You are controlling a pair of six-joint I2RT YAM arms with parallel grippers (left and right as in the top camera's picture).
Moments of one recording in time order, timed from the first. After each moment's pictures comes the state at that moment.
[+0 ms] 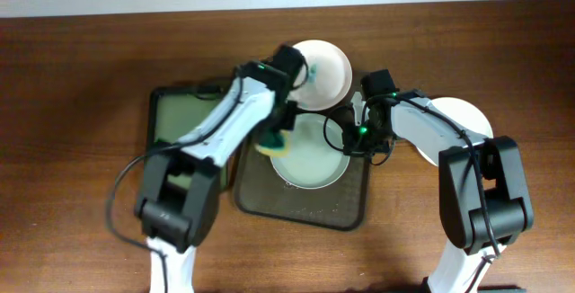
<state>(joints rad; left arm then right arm) -0.49 2.11 1.73 -1.02 -0.08 -0.30 0.20 1.95 1.22 -0.74 -0.33 0.21</state>
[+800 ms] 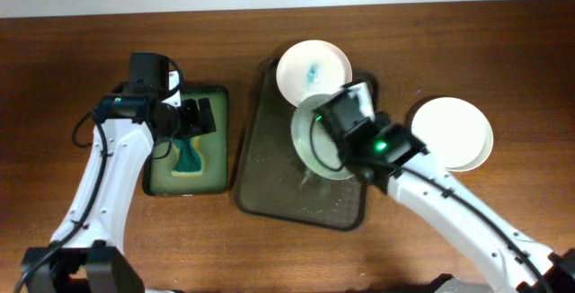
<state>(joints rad) -0.04 1.60 1.30 -0.90 0.08 -0.23 0.62 1.46 1.22 -0.89 0.57 0.21</state>
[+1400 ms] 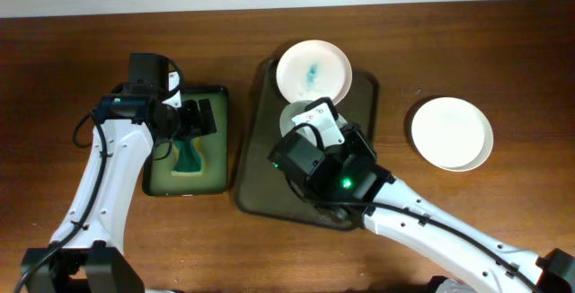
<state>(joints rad) -0.04 1.59 1.30 -0.92 0.10 -0.23 0.89 1.46 1.22 -0.90 0.92 0.21</state>
